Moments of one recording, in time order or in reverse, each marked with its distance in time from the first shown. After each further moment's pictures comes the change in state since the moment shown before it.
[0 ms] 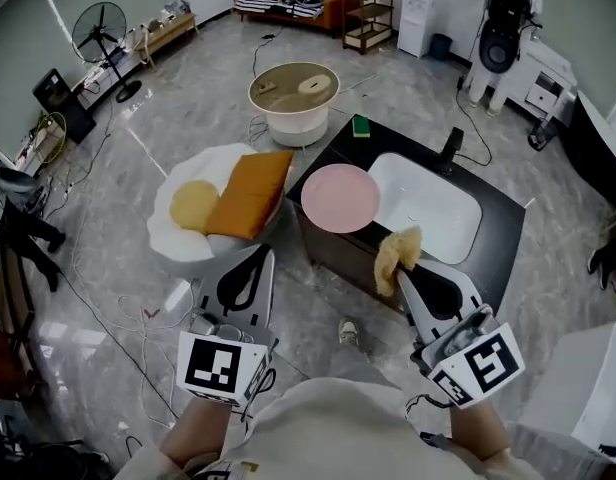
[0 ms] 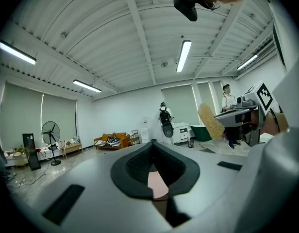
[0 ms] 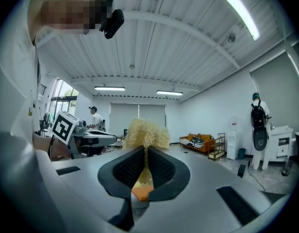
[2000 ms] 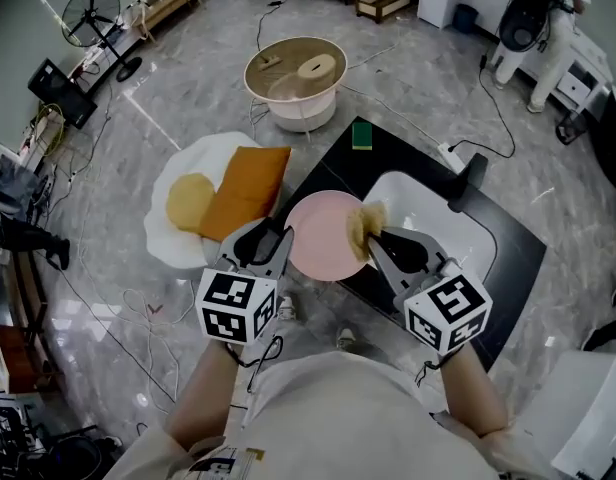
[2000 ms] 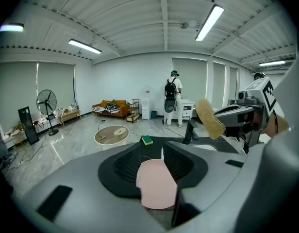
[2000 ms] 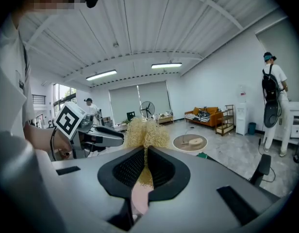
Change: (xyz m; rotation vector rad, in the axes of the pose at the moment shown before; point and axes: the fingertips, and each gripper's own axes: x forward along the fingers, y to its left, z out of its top) left arm 0.280 0.039 -0.127 -0.189 0.403 -0.045; right arm 0.188 -0.213 -0.115 0.165 0.269 0.120
